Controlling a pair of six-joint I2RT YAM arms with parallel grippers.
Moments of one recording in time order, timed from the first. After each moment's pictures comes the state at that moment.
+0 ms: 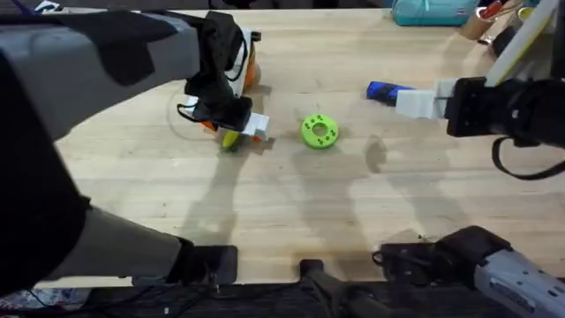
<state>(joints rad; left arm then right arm) -0.27 1.67 1.08 -0.91 0.02 -0.02 0.33 0.85 0.98 -0.99 0.18 0.26</state>
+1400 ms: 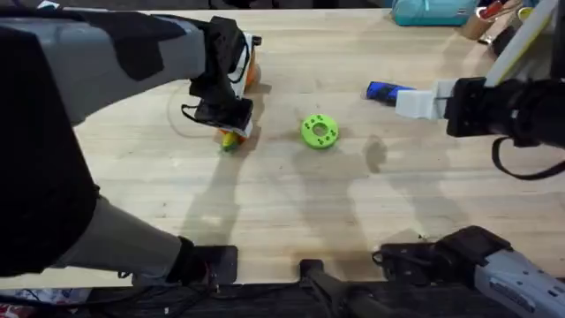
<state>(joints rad) -0.27 1.72 1.08 -0.89 0.01 -0.03 0.33 0.85 0.98 -0.99 0.18 0.26</state>
